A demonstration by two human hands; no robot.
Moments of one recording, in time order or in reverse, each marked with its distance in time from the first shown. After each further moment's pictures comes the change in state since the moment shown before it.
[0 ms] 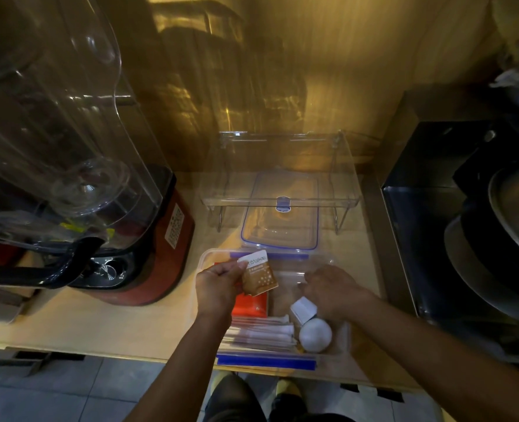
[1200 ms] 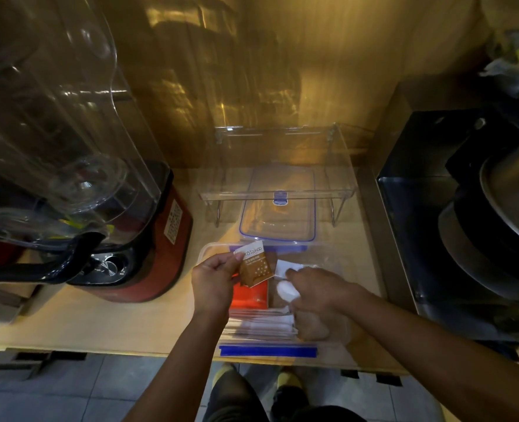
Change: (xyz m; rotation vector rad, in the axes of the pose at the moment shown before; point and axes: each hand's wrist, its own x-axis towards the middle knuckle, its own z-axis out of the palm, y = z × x) left_hand -0.005 0.003 -0.006 -0.012 -0.024 0.135; right_hand 0.007 -0.018 0.002 0.511 0.002 0.115
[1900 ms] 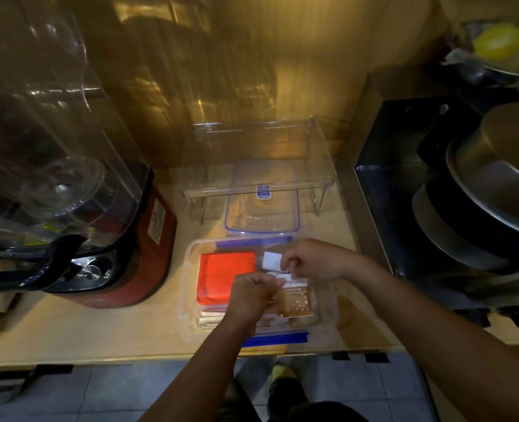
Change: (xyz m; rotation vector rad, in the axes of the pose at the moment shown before) left_hand -0.034 -0.025 0.035 0.189 -0.390 -0.249; right_hand -0.029 0.001 -0.048 0.313 -0.003 -0.046
